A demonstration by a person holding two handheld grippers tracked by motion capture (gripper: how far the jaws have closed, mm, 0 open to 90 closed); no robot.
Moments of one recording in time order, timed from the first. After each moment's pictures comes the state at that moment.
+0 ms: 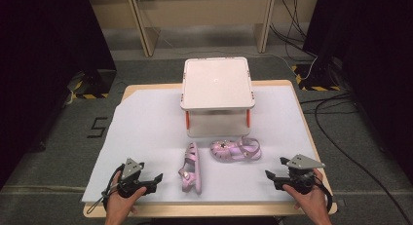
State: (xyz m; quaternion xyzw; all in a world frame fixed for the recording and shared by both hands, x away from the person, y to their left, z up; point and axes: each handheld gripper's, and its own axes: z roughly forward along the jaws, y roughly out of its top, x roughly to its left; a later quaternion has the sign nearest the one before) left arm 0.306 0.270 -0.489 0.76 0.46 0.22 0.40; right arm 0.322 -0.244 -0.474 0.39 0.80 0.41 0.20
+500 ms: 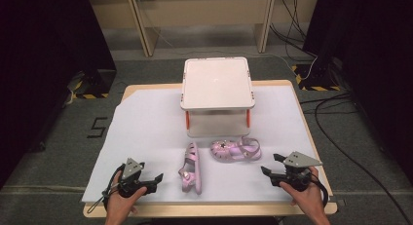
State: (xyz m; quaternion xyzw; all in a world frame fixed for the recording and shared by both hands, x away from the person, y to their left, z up) left arm 0.307 0.269 -0.490 0.76 0.46 0.22 0.40; right arm 0.329 -0.230 -0.465 0.34 0.80 0.45 0.21
